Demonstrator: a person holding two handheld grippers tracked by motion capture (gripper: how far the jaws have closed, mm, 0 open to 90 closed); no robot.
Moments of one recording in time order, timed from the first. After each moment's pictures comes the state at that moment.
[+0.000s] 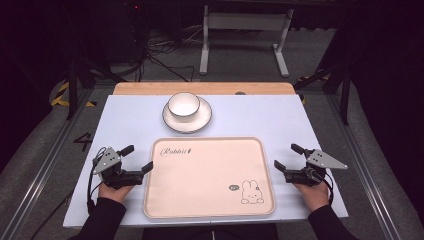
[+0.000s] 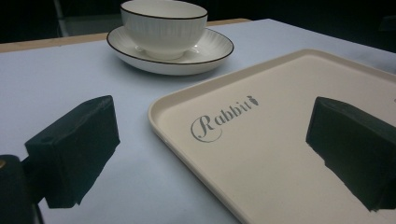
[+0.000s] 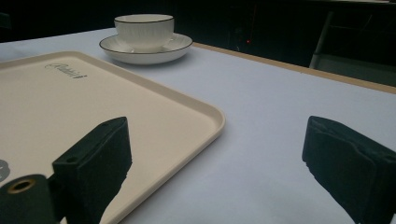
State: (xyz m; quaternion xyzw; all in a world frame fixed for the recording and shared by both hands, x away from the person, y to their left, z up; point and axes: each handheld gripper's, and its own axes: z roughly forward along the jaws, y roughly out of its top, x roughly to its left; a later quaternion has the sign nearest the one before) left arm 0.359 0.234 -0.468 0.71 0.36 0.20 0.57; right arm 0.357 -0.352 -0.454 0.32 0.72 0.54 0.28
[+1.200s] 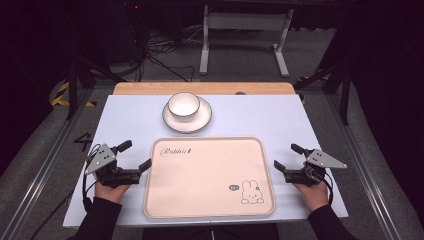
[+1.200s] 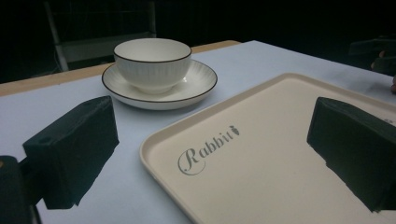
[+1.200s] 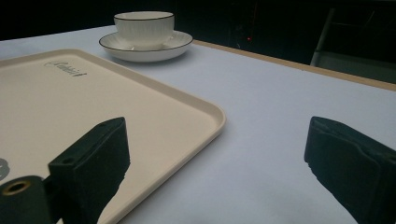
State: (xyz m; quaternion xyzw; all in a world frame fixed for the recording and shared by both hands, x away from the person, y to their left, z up) left arm 0.348 0.233 -0.433 0.71 0.32 0.22 0.59; right arm 0.358 -0.351 -0.454 0.33 0.73 0.54 0.28
